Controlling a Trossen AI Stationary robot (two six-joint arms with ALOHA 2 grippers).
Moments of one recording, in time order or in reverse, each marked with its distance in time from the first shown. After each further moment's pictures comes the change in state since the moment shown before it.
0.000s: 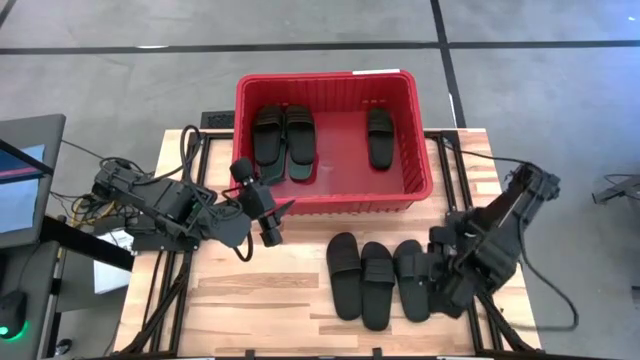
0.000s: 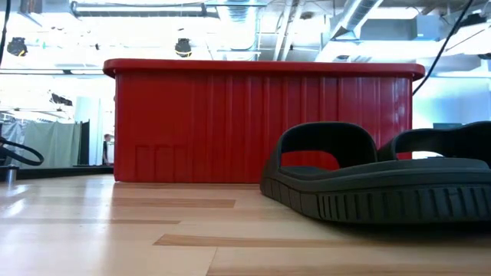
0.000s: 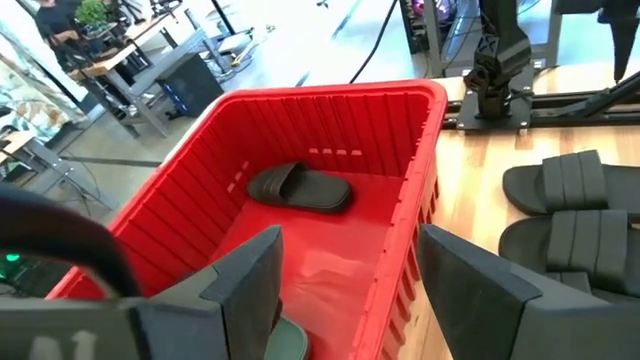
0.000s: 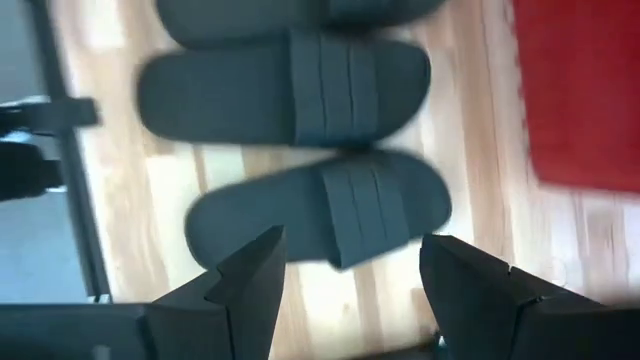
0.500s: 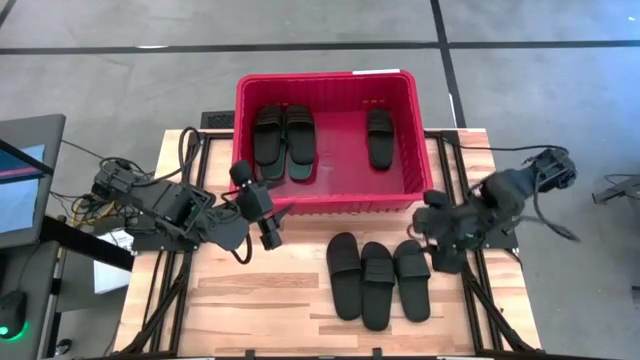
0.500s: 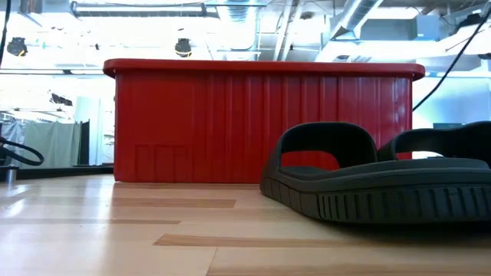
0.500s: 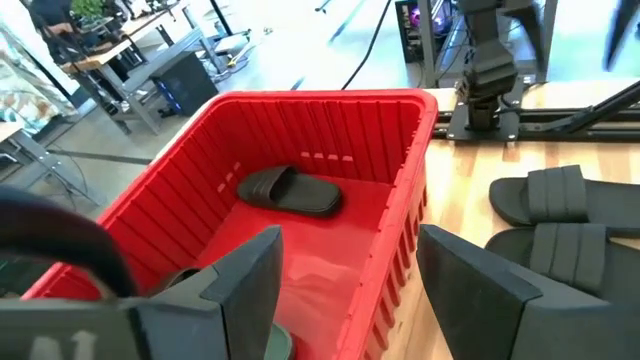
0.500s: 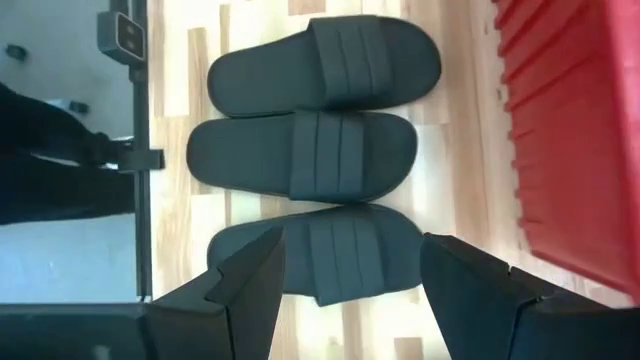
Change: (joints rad) left arm -0.014 0.000 0.000 0.012 -0.005 -0.042; right arm -0.323 -0.239 0.000 0.090 -0.160 -0.401
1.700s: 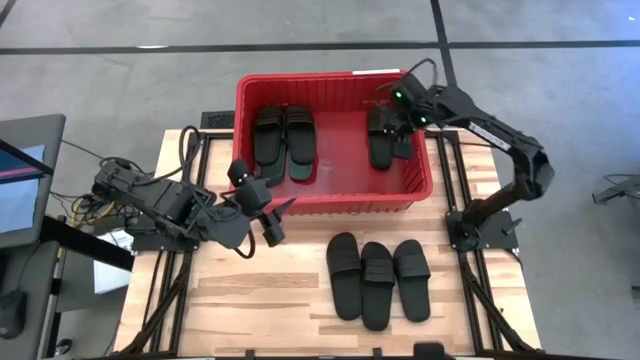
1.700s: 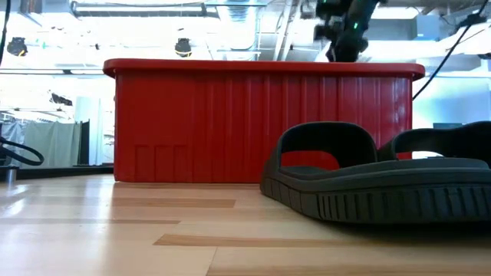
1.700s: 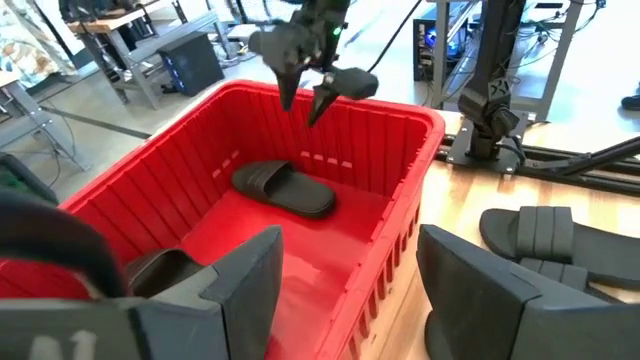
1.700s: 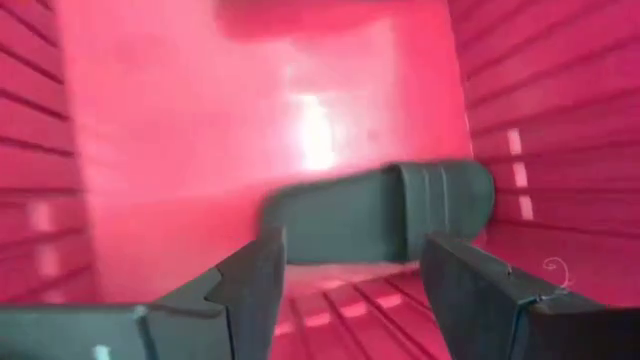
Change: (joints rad) left arm 0.002 0.000 0.000 0.000 -0.024 -0.162; right arm -1.190 0.205 0.000 0.306 -0.104 -1.172
